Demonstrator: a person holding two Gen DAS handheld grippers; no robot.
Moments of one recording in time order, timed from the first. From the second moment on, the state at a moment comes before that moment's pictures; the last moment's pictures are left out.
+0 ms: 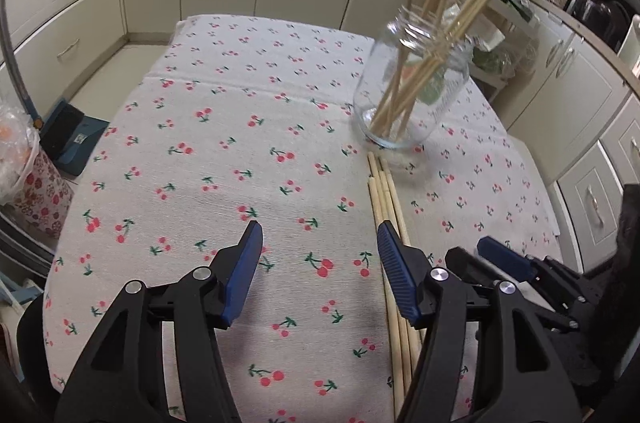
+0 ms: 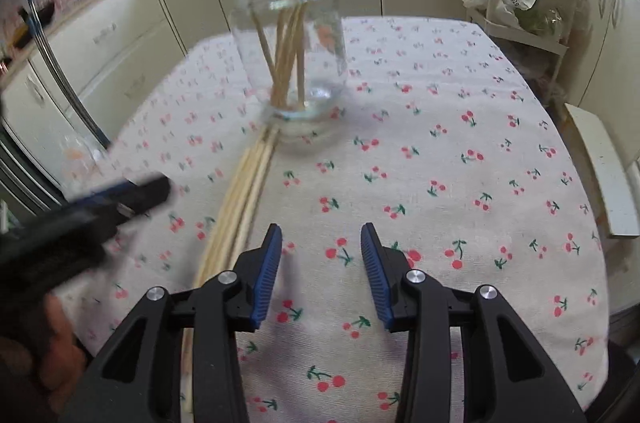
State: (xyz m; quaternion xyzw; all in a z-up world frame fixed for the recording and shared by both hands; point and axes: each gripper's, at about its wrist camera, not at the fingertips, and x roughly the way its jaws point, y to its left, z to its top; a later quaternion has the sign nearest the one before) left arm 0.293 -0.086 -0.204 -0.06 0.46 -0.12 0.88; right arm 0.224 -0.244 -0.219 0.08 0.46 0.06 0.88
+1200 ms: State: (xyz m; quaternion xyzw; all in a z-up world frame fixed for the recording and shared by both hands) left arm 0.310 -0.122 -0.218 0.01 0.49 -0.09 0.87; right arm 0.218 -0.261 -0.224 0.07 0.47 0.08 0.87
